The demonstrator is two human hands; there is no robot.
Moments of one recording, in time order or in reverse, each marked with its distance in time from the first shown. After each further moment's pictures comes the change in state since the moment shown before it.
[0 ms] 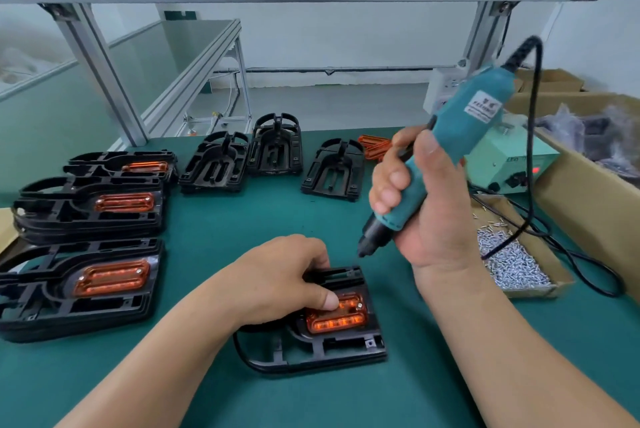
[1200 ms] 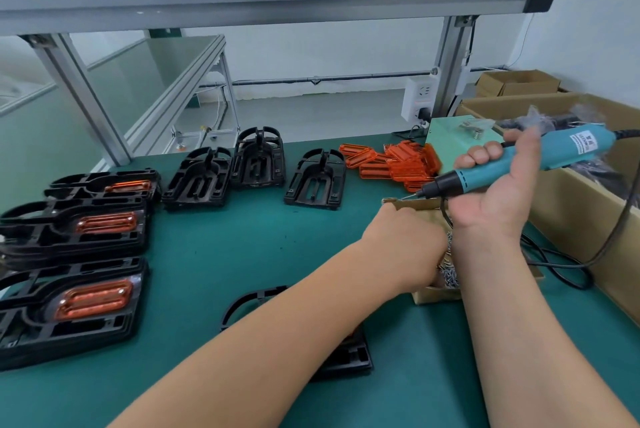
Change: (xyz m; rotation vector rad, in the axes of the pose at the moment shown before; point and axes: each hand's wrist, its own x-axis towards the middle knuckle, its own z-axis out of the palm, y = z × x) left_hand 0.090 0.154 0.035 0.617 0.171 0.470; right_hand 0.022 -0.053 -0.093 0.243 0.699 -0.366
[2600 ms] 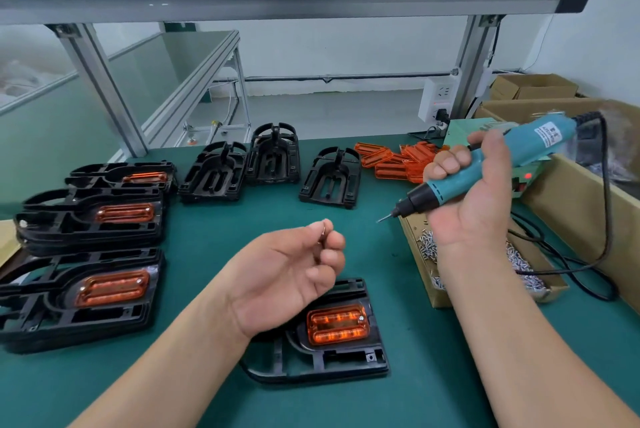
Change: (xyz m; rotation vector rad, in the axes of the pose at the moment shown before) left_hand -0.141 -0.082 0.012 -2.566 0.066 -0.483; right_hand -0.038 0.030 0.022 -0.018 -0.178 0.207
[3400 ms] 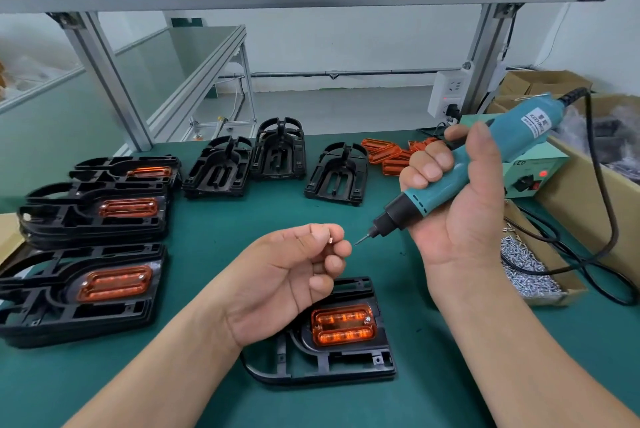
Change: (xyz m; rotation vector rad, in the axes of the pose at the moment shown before) left_hand -0.009 -0.004 -0.012 0.198 -0.034 0.111; right_hand -0.034 0.017 0.026 0.013 -0.173 0.114
